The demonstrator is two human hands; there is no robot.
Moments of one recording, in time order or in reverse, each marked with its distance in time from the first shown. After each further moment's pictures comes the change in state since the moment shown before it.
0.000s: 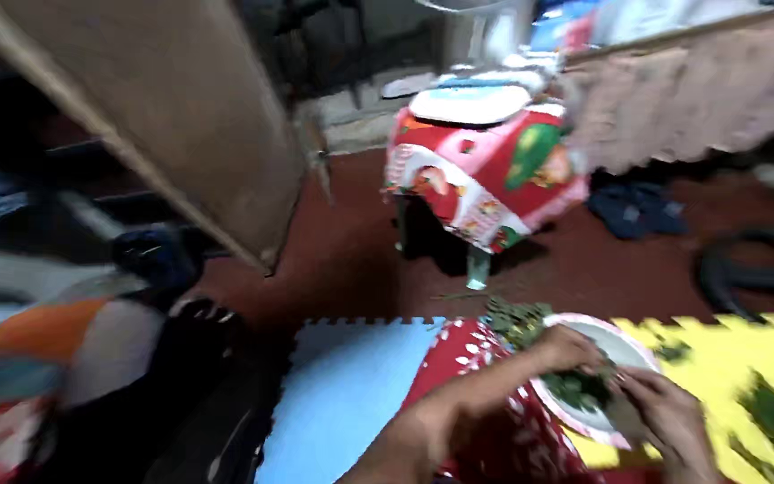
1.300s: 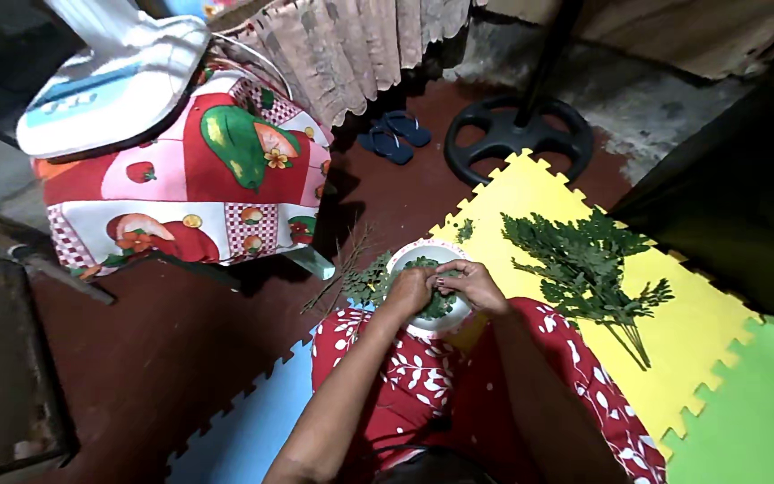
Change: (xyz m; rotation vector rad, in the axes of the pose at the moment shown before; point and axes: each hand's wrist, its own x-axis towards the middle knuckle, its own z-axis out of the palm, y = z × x) left_hand 0.028 0.041 0.025 0.871 -0.375 -0.026; right_hand 0.014 -0.006 -0.016 0.173 0.022 0.136
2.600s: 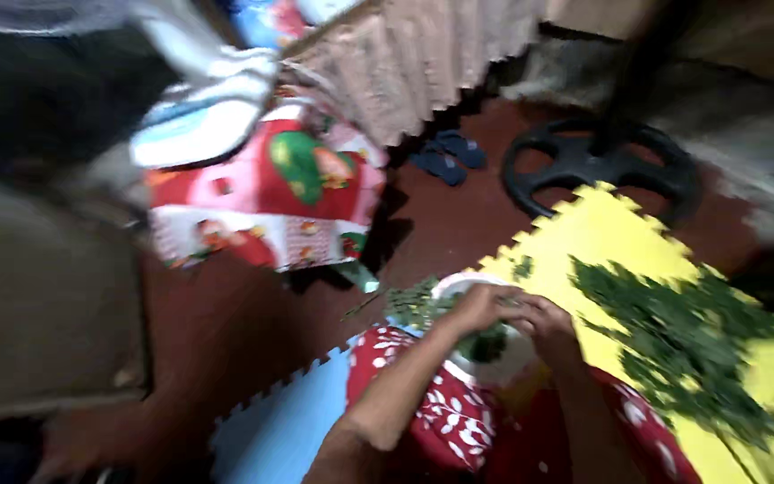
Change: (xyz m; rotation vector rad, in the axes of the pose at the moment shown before) left_hand 0.054 -0.004 0.012 -0.319 0.138 0.376; right_hand 0.008 0.012 -0.015 0.121 0.276 -0.118
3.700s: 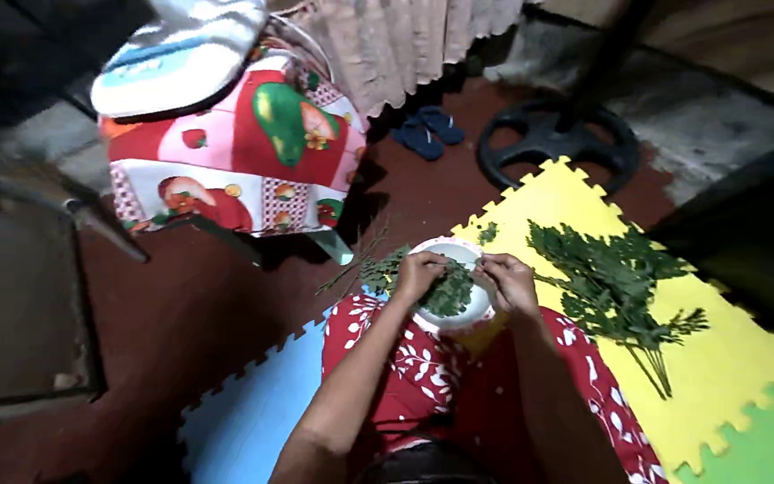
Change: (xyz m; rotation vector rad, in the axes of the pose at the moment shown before) left_hand -0.054 -0.006 -0.011 -0.138 0.319 -0.354; right_hand -0.009 -0.009 0.008 0.113 0.077 0.053
